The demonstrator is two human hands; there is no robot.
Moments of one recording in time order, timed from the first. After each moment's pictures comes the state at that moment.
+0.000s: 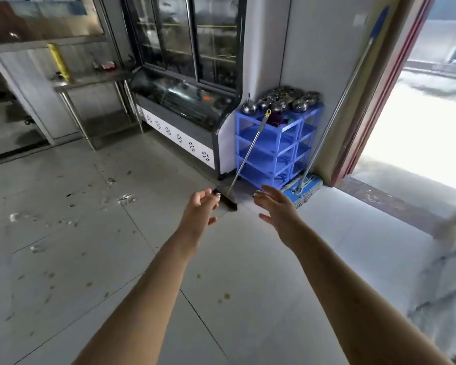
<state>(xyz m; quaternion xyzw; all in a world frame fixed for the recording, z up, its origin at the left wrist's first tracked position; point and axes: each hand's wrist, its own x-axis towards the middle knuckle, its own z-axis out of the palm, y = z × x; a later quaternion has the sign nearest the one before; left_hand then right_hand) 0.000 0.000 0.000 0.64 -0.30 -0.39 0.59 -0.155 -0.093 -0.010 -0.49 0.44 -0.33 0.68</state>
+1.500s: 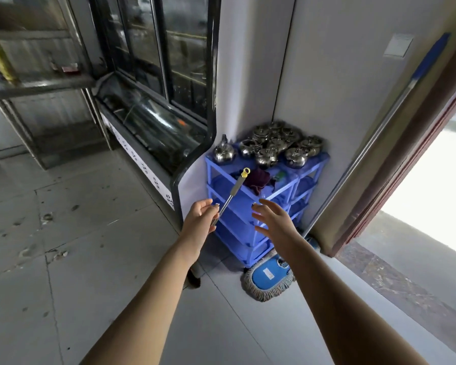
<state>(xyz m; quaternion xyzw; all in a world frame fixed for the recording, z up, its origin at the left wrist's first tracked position) 0.072 -0.644 -0.021 0.63 -0.27 -0.39 0.61 -0.077 -0.737 -0.020 -0.52 0.44 -0.31 0.66</state>
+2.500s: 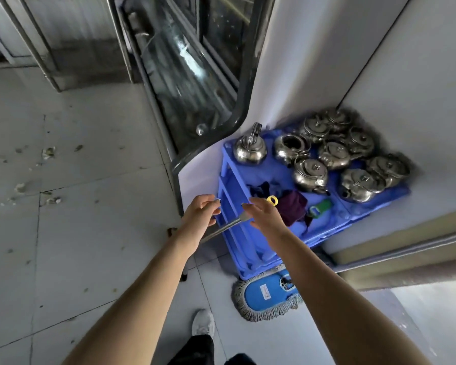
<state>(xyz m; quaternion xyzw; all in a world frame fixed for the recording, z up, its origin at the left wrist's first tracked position) 0.219 -0.929 -0.126 0.68 -0.10 -0.40 0.61 0.110 -1.050 -0.120 -0.65 0.48 -0.04 0.58</state>
